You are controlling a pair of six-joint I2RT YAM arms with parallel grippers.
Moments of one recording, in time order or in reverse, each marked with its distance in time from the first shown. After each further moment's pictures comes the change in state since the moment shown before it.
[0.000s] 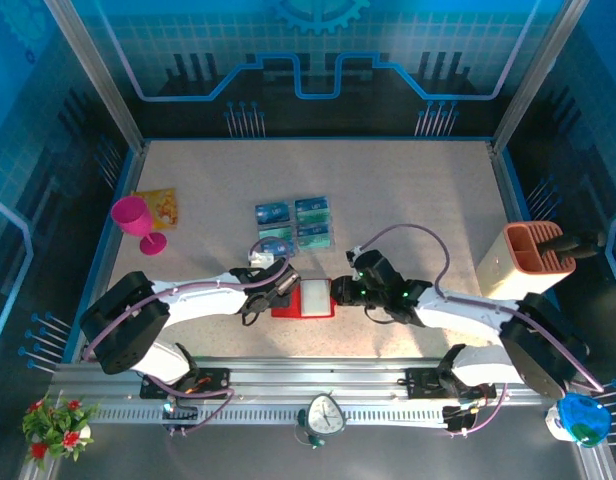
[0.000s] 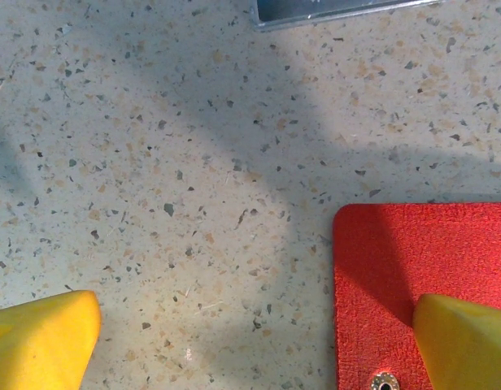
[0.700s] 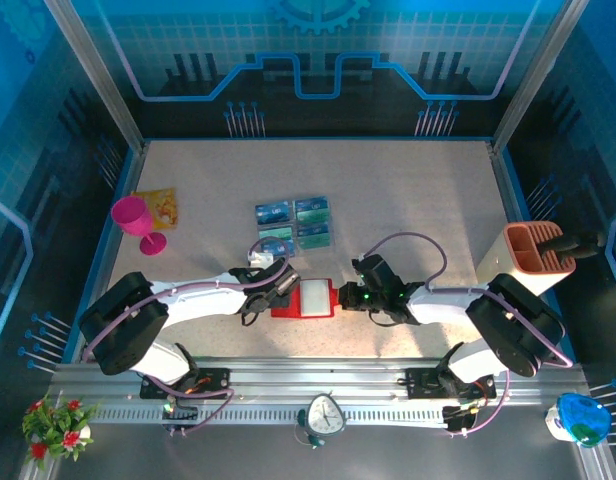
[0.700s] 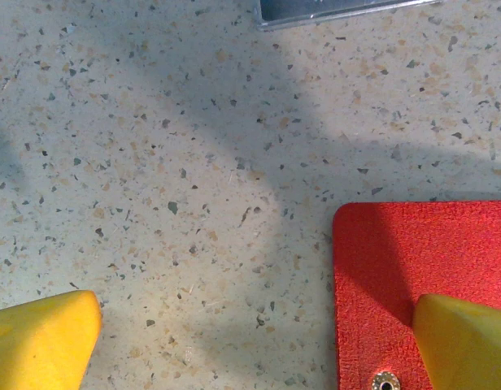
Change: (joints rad) left arm 0.000 -0.006 0.000 -0.008 0.001 0.000; right arm -0.073 0.138 -0.077 0.114 -0.023 -0.019
